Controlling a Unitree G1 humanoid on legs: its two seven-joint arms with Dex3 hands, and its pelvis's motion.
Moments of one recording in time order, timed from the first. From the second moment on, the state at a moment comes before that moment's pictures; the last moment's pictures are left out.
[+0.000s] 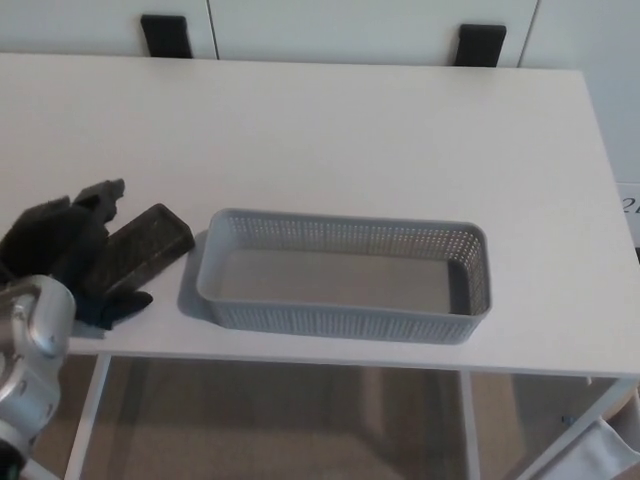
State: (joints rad) left_arm -0.35 0.53 -0.27 0.42 0.61 0.28 0.00; right_arm 0.00 -0.38 -0.20 1.11 0.09 -0.14 0.19
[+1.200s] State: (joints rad) left_arm -0.39 0.48 0.07 0.41 0.33 0.18 -0.06; right_arm -0.02 -0.39 -0.20 1.09 0.08 -0.11 0.19
